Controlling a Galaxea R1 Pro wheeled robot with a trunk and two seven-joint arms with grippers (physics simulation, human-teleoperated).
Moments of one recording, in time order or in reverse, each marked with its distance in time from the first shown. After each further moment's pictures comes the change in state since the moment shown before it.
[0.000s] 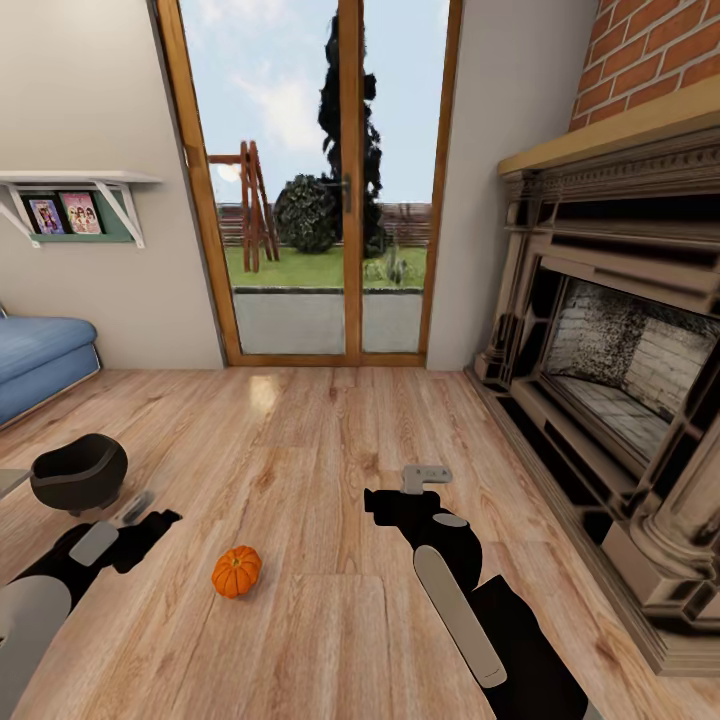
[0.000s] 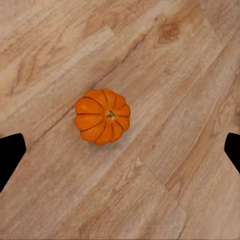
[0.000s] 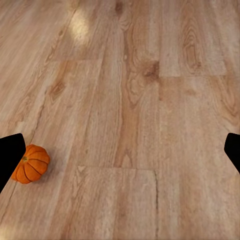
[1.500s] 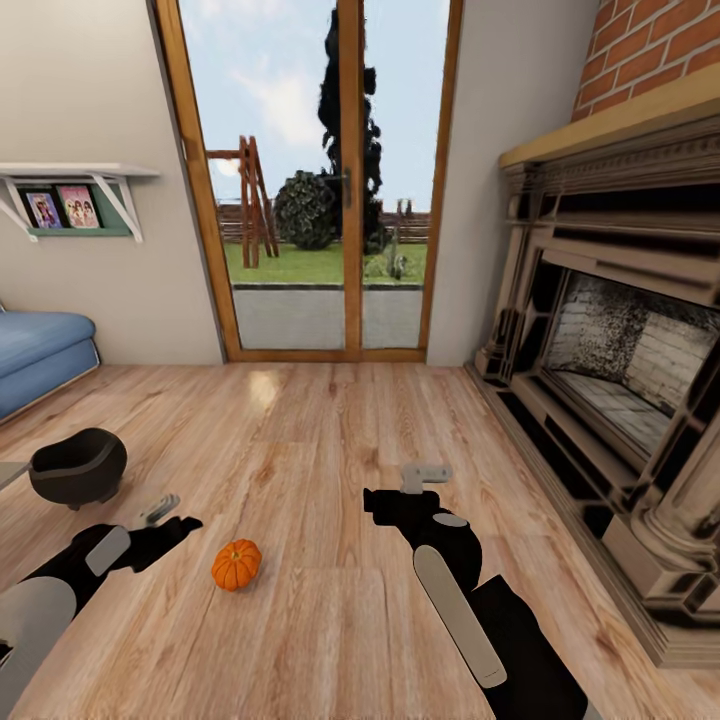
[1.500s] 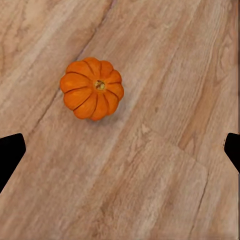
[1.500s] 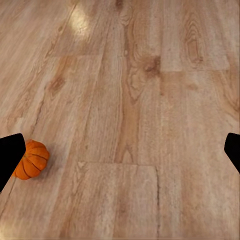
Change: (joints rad) left arm 0.000 0.001 -0.240 0.016 -0.030 0.040 -0.179; right arm 0.000 0.001 0.000 -0.002 -0.002 0.000 0.001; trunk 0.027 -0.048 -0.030
